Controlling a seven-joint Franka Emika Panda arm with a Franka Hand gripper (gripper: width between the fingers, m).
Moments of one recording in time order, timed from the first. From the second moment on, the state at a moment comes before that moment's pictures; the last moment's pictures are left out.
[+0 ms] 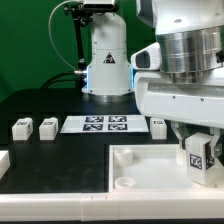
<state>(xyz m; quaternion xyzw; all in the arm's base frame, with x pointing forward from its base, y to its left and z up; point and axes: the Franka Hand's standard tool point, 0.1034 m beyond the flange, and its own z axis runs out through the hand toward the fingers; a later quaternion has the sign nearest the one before) 0.638 0.111 0.077 -0.85 0.52 0.01 0.07</state>
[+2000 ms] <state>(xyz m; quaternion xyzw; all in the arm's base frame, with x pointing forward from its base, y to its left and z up) 0.636 0.118 0.076 -0.95 0.31 -0.01 0.05</state>
